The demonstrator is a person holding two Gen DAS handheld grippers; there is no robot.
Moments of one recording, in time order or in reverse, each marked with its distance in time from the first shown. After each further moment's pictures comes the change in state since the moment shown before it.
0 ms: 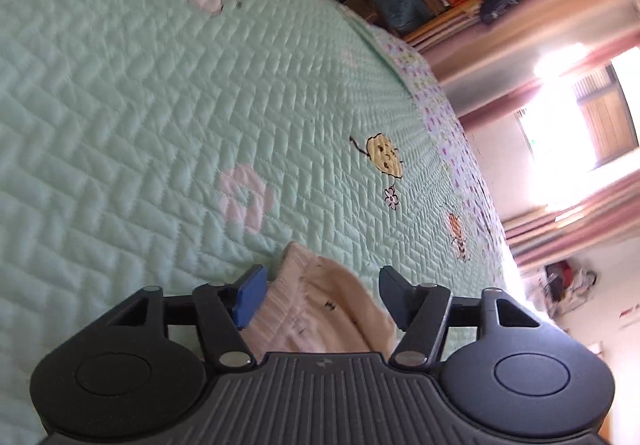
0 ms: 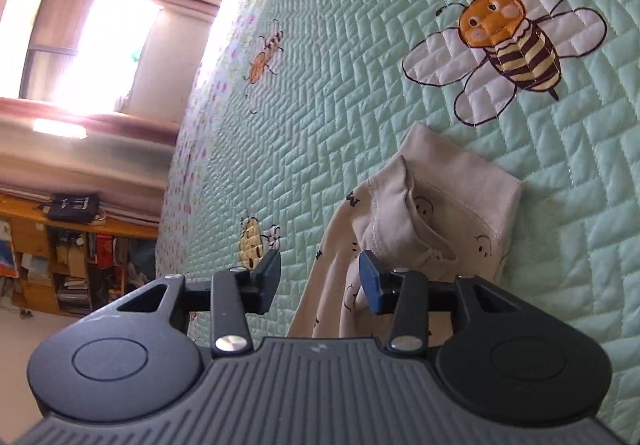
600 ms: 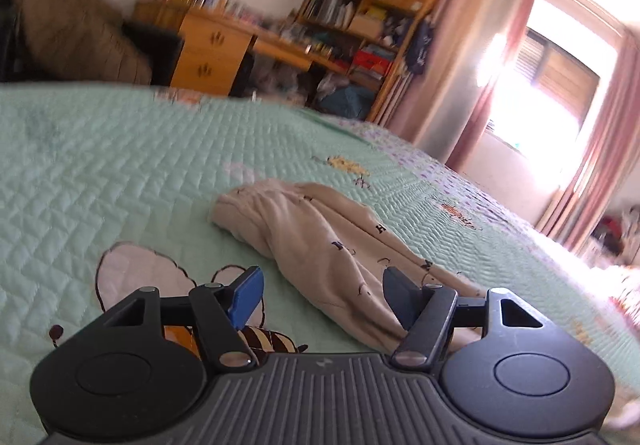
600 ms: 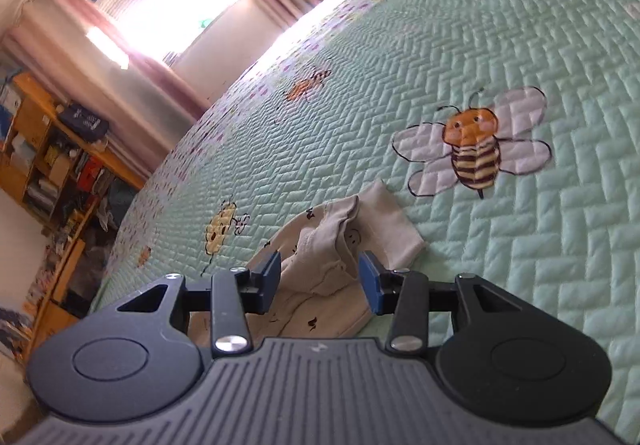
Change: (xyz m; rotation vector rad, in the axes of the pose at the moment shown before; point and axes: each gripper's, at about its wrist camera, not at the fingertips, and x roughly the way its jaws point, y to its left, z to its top) left arm -0.078 -0.030 -0.214 0.446 -0.450 0.129; right arm -0.037 -0.017 -0.011 -0.467 -0.100 -0.052
